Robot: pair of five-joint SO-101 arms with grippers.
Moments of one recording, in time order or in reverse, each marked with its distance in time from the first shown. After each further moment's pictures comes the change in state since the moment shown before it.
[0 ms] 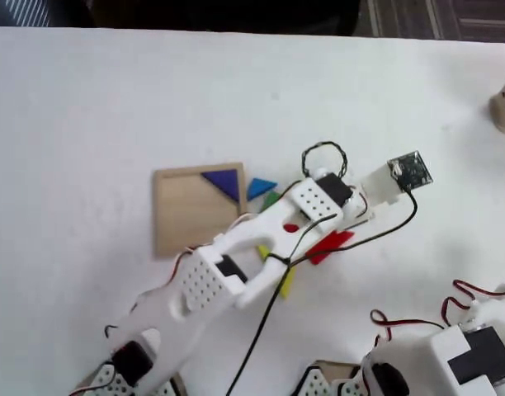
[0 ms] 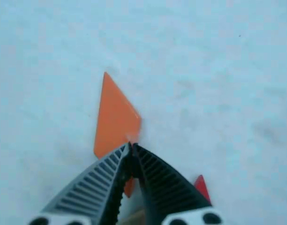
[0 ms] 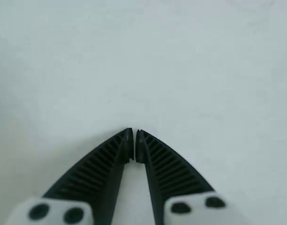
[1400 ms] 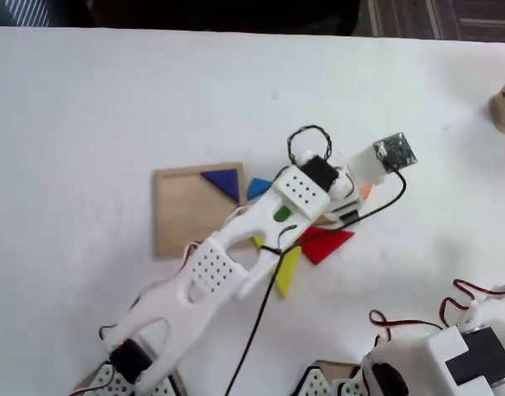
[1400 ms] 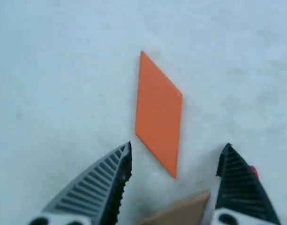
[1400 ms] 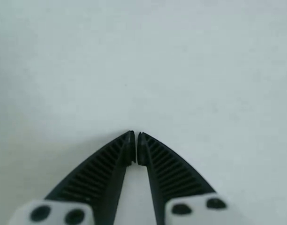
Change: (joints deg) left arm -4.7 16.2 -29.5 15.4 -3.1; right arm 0.0 -0.5 1.1 5.6 6.5
